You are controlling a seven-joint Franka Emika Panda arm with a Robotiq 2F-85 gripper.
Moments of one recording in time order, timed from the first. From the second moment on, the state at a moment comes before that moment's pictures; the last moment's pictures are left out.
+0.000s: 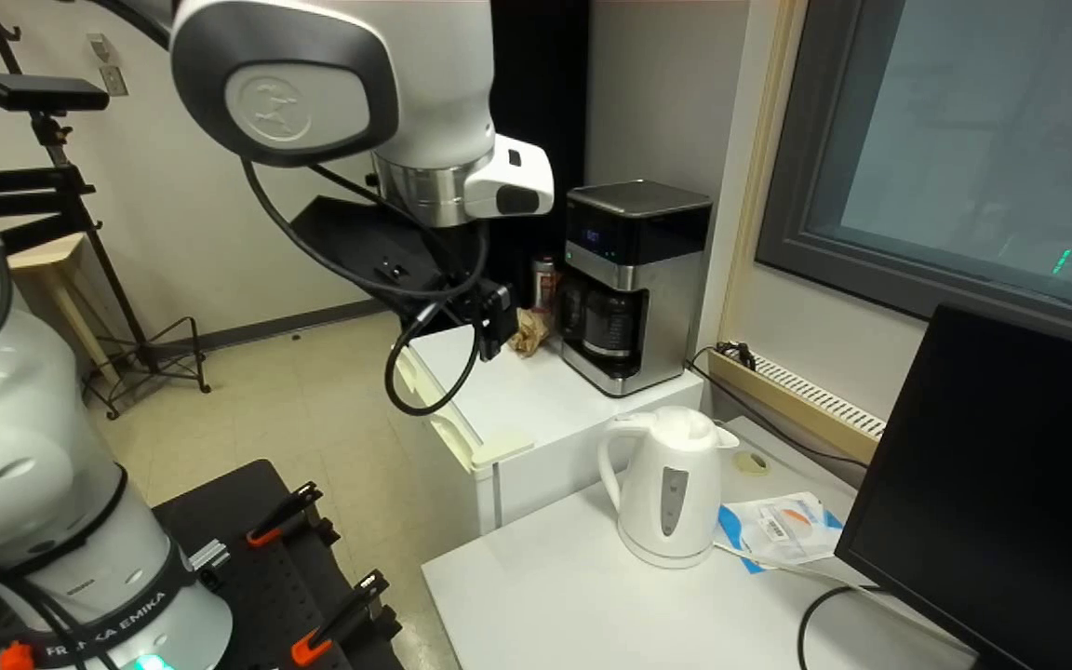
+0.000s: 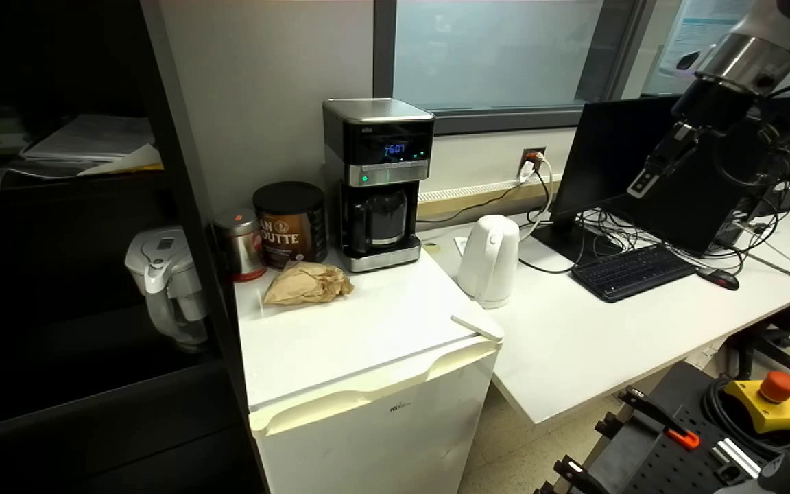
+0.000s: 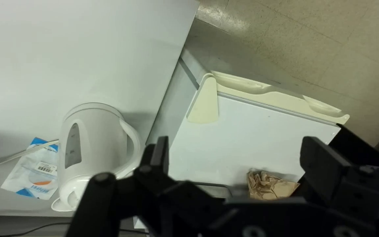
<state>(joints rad) -0.02 -0.70 -0.44 -2.61 0.04 2.04 -0.54</state>
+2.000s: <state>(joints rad) 0.02 0.01 -0.09 -2.31 -0.13 2.83 -0.83</state>
